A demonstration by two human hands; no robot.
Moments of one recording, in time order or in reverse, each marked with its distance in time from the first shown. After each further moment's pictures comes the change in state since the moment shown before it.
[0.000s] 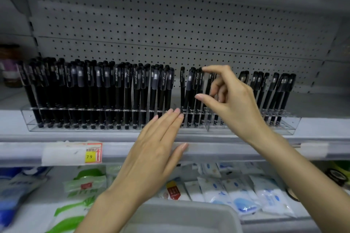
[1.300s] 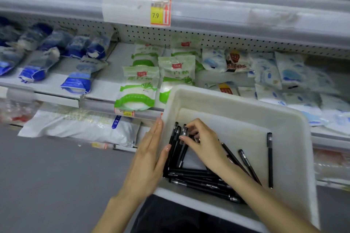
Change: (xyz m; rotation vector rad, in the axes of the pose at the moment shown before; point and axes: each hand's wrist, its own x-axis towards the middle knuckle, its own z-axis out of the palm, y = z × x) left_hand -0.289 -0.016 0.051 -0.386 -0.274 -0.780; right_hand -0.289 -0.045 0.222 0.330 -0.661 0.538
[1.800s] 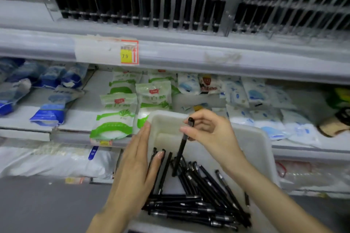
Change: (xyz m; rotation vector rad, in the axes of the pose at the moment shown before) left_hand 0.033 0.046 -0.014 0.120 0.091 0.157; right_hand 0.007 -0.073 -0.105 0.564 0.184 0.022
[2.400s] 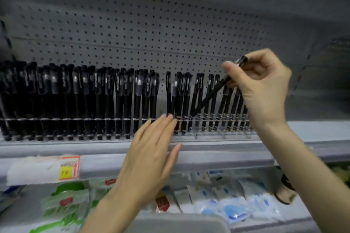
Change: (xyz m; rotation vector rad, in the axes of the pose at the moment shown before) left_hand 0.185 0.164 -0.034 0.311 0.257 0.608; right_hand 0.076 -0.216 -0.157 -0.180 0.624 -0.787
